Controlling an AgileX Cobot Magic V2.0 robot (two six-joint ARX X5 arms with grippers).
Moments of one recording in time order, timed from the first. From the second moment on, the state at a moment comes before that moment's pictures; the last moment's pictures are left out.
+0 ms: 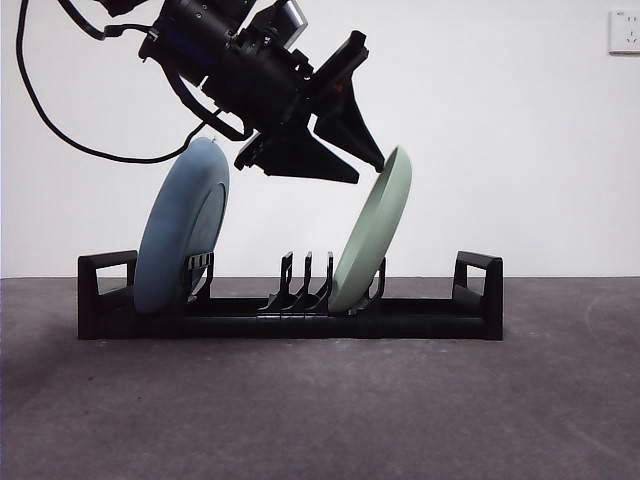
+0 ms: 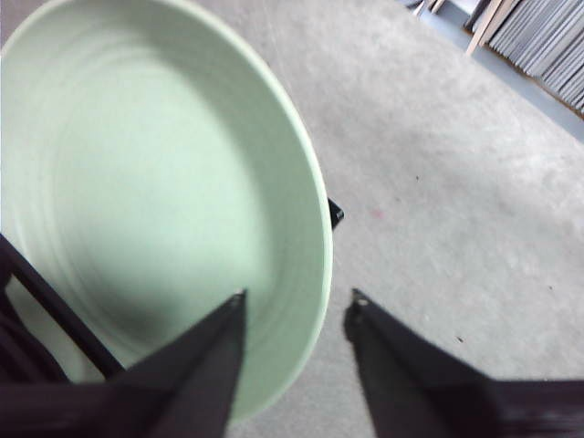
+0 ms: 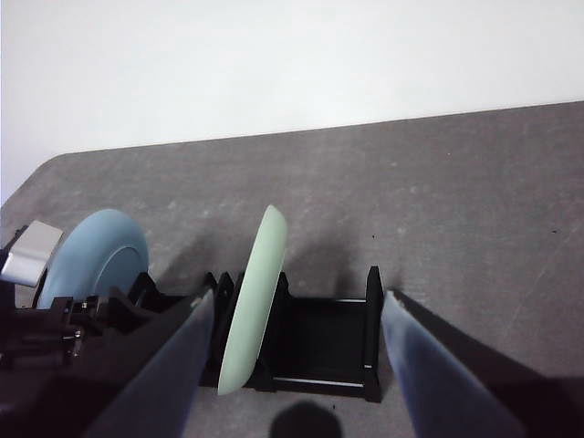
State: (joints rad) left arm -0.60 1.72 1.21 -0.01 0.38 -0.17; right arm 0.46 0.91 1.17 -0.61 0.16 0.26
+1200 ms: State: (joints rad) left arm -0.54 0.94 1.12 -0.55 -0.11 0.12; right arm 0.46 0.81 1.07 -0.60 0.16 0.05
